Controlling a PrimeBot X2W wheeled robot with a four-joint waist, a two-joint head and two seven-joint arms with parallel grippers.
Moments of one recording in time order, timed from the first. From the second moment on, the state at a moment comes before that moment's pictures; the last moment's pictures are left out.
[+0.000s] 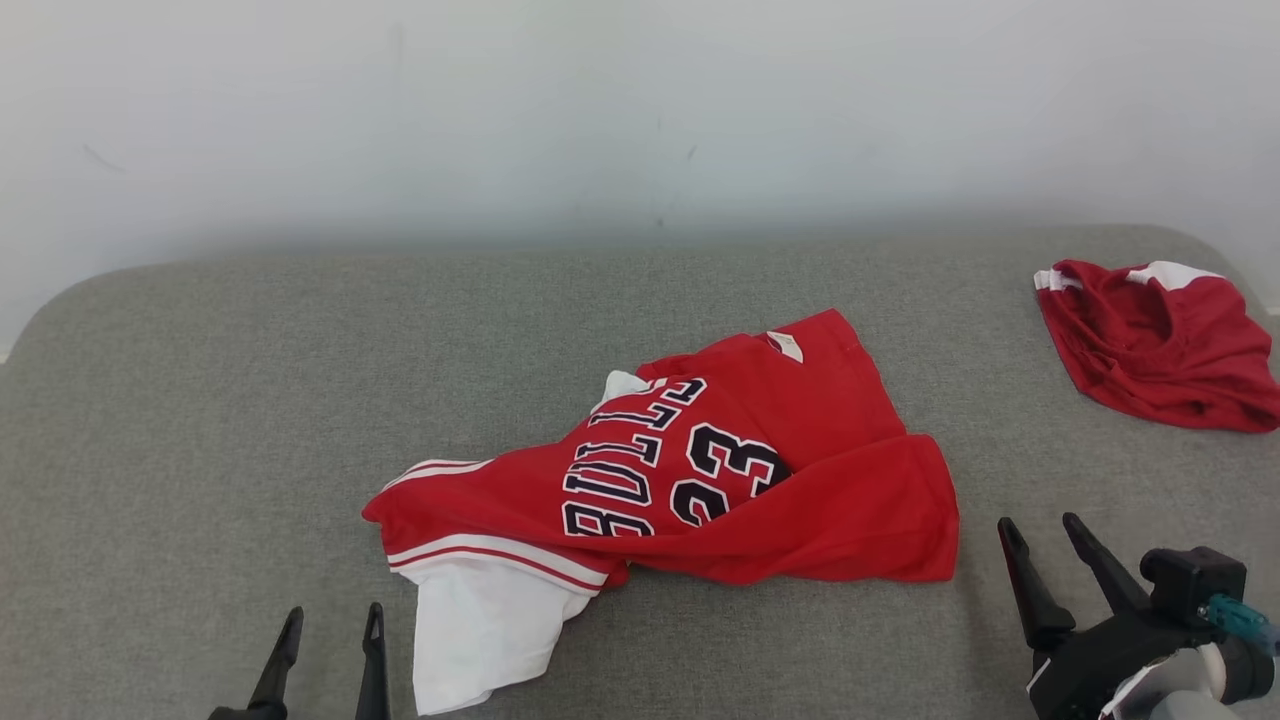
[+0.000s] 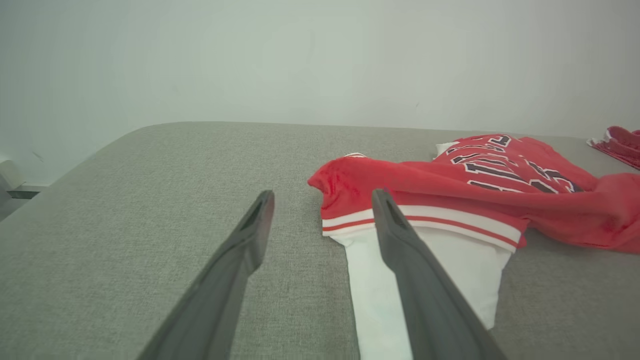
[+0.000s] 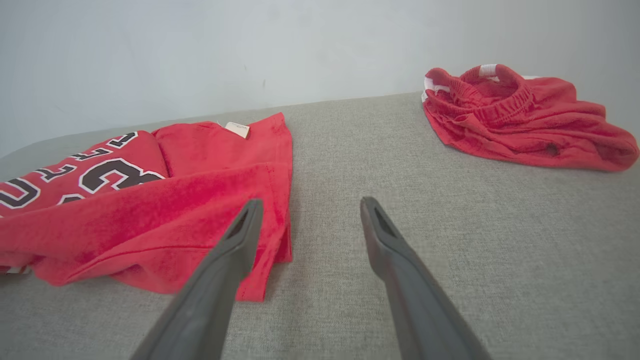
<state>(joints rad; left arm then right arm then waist) 0.02 0.05 0.03 0.24 -0.12 -0.12 -0.26 -0.24 -0.46 0.30 0.59 0.62 0.13 -0.26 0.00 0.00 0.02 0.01</state>
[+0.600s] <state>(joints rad) -0.01 0.06 -0.11 0.48 -0.21 -0.13 -0.26 -0.26 -0.38 0.32 0.64 0.59 0.13 -0.26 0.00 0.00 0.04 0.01</state>
